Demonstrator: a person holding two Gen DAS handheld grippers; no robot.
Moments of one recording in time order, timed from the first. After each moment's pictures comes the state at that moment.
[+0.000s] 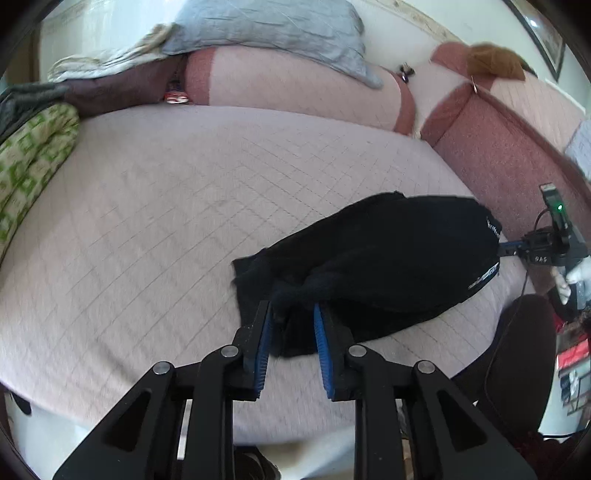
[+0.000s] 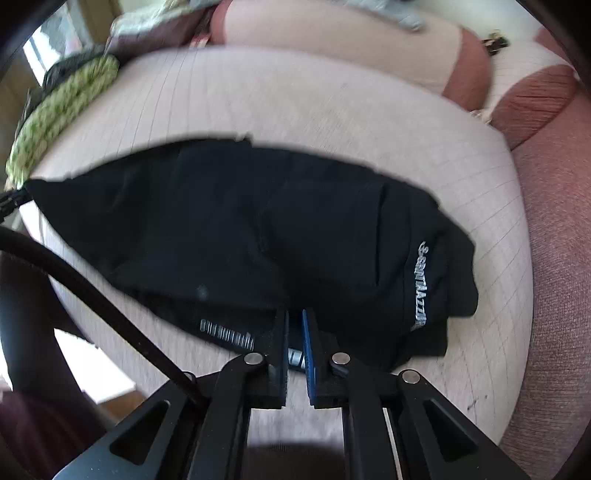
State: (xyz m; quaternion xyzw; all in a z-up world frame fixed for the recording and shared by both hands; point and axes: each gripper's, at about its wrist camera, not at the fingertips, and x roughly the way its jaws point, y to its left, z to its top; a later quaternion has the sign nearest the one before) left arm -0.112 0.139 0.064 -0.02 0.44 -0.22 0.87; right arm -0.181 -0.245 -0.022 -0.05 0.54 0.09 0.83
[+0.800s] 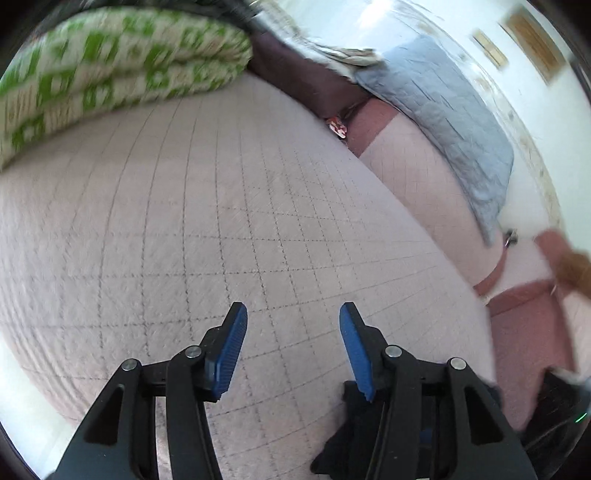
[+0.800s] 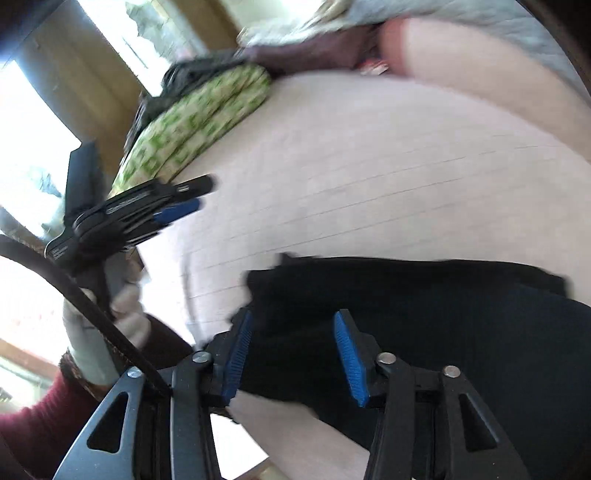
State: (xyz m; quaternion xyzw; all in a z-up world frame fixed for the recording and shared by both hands) left arm -0.025 0.258 0.031 -0.31 0.40 -0.03 0.86; right arm -0.095 0.052 -0.004 0.03 0.49 0.32 0.81
